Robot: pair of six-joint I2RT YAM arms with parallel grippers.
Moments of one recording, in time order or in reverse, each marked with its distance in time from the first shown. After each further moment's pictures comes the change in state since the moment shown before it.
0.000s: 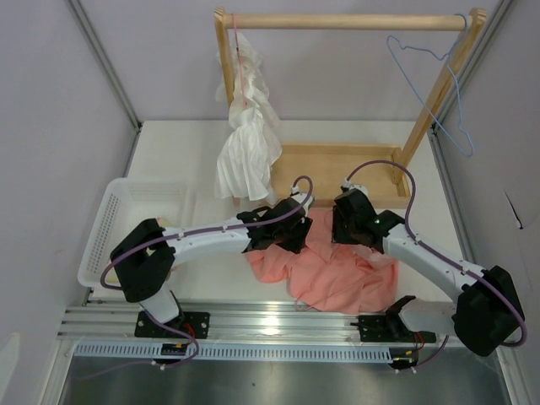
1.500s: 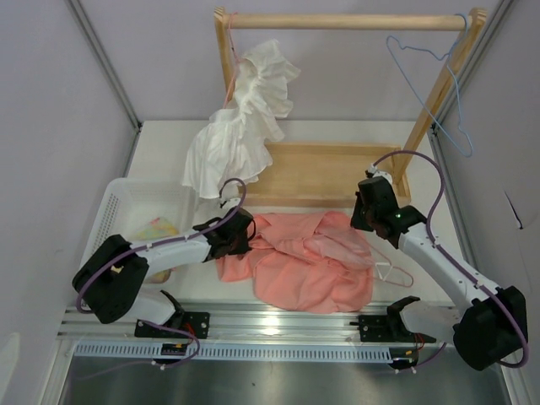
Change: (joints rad) left arm 0.273 -0.218 -0.421 0.043 -0.146 -0.318; right arm -0.161 -0.074 0.051 -0.004 0.011 -0.033
